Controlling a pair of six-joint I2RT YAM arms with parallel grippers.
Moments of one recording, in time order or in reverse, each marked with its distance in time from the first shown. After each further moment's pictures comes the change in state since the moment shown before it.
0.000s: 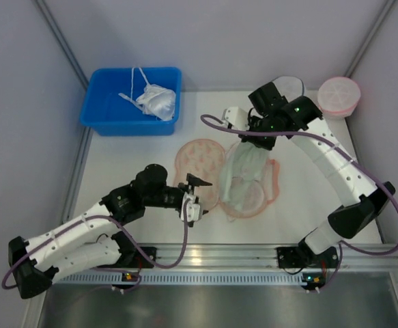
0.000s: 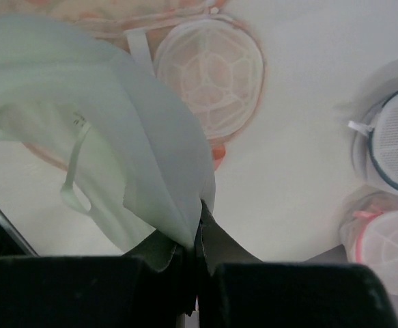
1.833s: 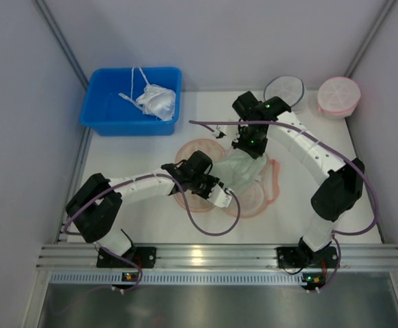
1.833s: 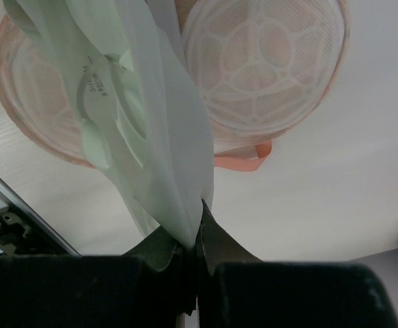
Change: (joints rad) left arm 0.013 0.710 0.170 -0.003 -0.238 0.550; right arm -0.018 0.209 -0.076 -0.019 0.008 0.058
